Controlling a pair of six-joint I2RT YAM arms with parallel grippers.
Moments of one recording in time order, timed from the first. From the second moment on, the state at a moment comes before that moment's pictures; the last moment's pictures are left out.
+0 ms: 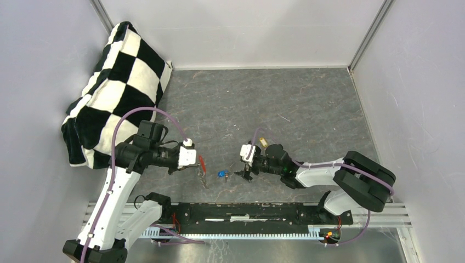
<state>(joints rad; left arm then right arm) -0.27 0.82 1.00 -1.25 0.87 1.19 0.93 1.44 0.39 0.74 -0.26 -0.26</state>
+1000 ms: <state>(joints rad) -0.27 0.83 1.00 -1.31 0.90 1.22 0.93 1.72 0.65 0.42 -0.53 -0.67</state>
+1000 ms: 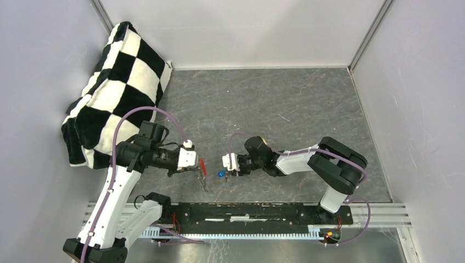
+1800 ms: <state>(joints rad) -0.27 0.83 1.00 -1.31 0.91 1.25 0.87 1.75 0.74 0.30 -0.61 -0.68</state>
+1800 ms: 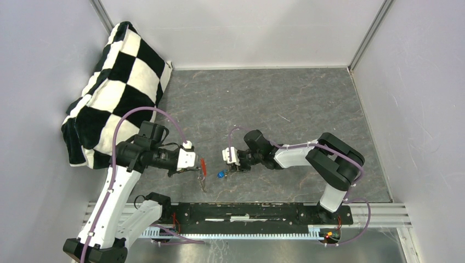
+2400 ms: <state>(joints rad) -0.27 0.83 1.00 -1.32 0.92 1.26 0.86 1.79 0.81 0.19 -0.69 -0.71</state>
